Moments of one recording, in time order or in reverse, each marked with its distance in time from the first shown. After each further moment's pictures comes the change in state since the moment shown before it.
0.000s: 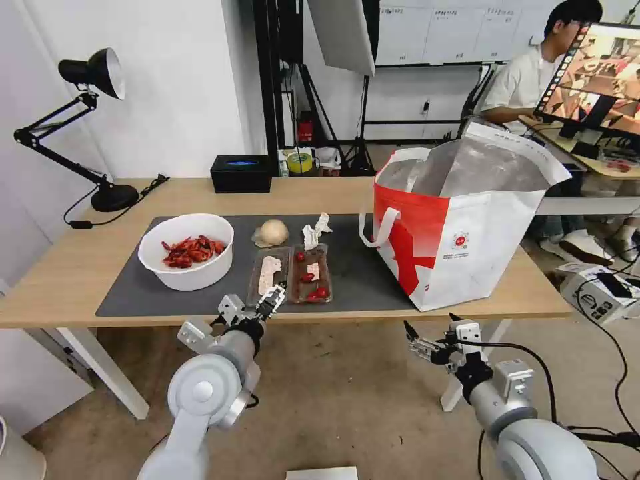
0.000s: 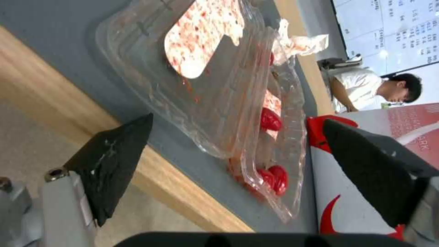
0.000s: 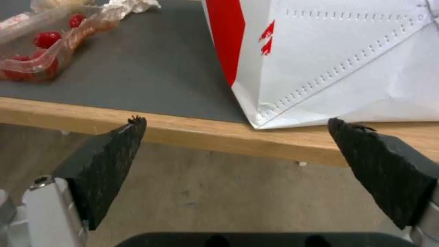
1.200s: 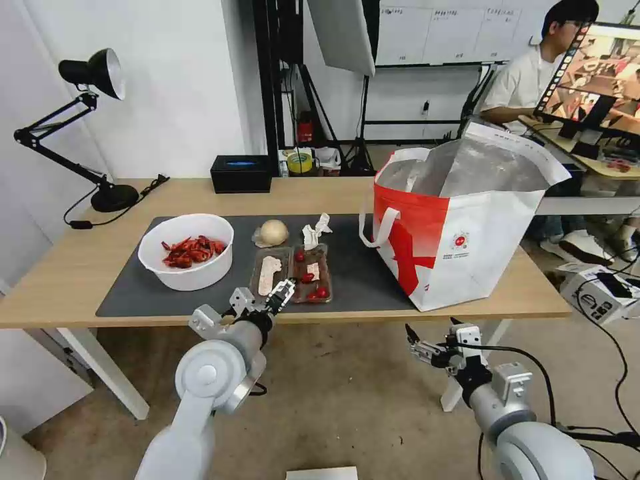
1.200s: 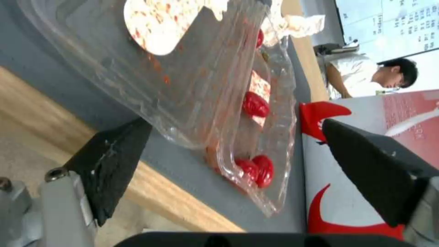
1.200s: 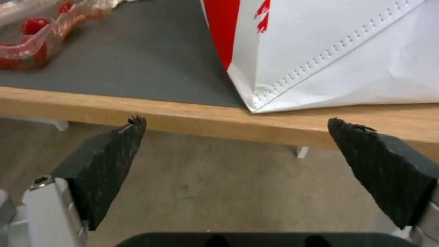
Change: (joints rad) left arm -0.063 -0.006 0.021 0.038 -0.070 0.023 -0.032; right arm -0.008 0.014 -0.004 -0.015 -0.010 0.001 0.006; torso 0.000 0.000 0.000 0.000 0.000
